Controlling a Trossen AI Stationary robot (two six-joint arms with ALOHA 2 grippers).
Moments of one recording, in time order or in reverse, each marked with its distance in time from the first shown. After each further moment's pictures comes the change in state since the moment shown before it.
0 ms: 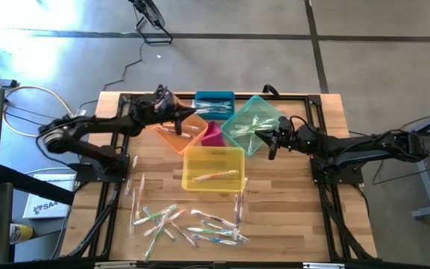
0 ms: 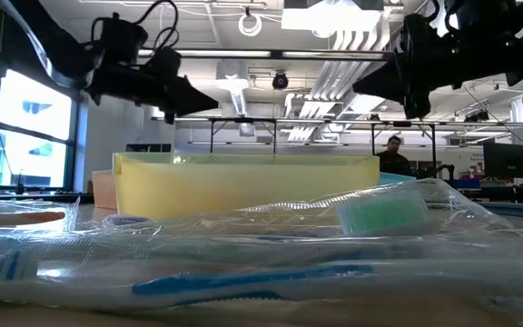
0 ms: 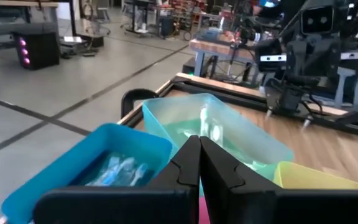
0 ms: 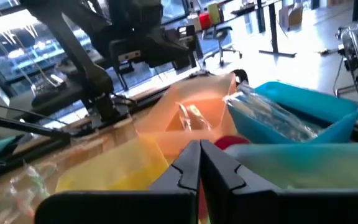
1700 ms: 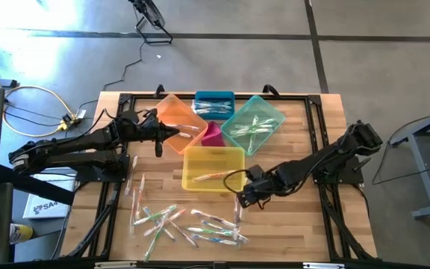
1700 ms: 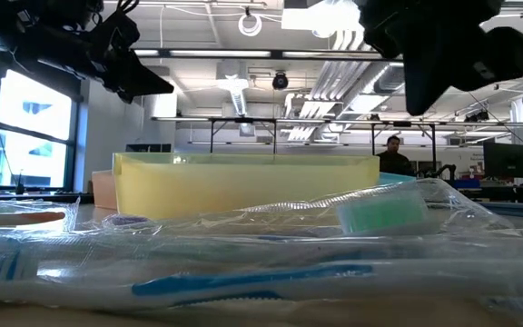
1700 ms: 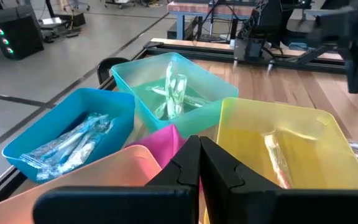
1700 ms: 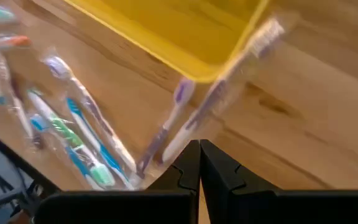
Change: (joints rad) left arm -0.214 -0.583 -0.112 -0.620 -0.159 0.132; right arm 0.582 0.693 0.910 -1.300 -0.064 1.169
